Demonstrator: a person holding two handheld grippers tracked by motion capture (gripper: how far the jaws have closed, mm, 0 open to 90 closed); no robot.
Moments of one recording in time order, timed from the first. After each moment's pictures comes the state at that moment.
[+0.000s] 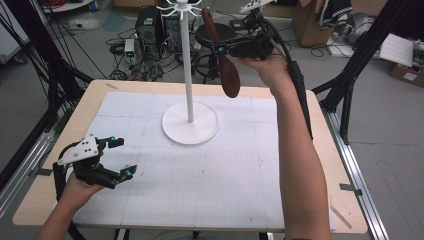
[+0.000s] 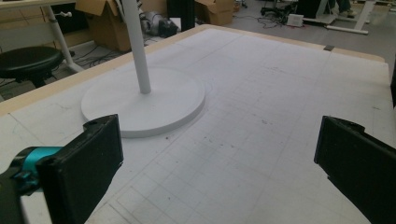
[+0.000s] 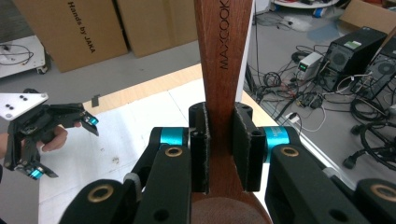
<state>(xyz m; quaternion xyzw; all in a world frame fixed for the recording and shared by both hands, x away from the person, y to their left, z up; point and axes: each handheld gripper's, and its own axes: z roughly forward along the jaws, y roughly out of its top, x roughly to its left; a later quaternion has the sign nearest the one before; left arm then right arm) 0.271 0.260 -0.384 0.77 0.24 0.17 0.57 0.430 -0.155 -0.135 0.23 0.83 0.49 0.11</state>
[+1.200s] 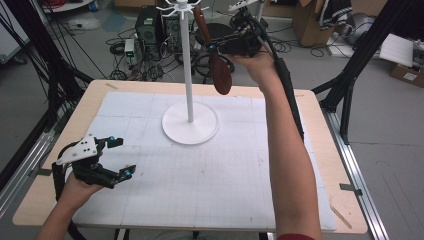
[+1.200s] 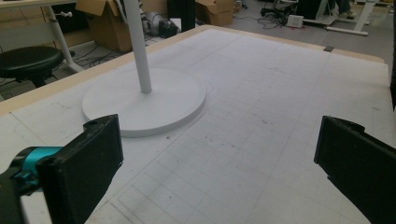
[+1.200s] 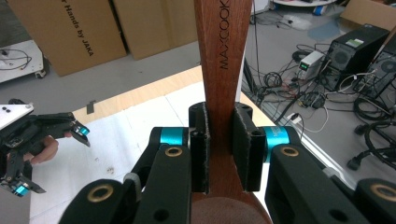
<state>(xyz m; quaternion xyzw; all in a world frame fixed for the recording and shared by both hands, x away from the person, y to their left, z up) 0.271 0.262 -0.384 0.77 0.24 0.17 0.57 0.448 -0.135 -0.143 0.24 0.83 0.49 0.10</state>
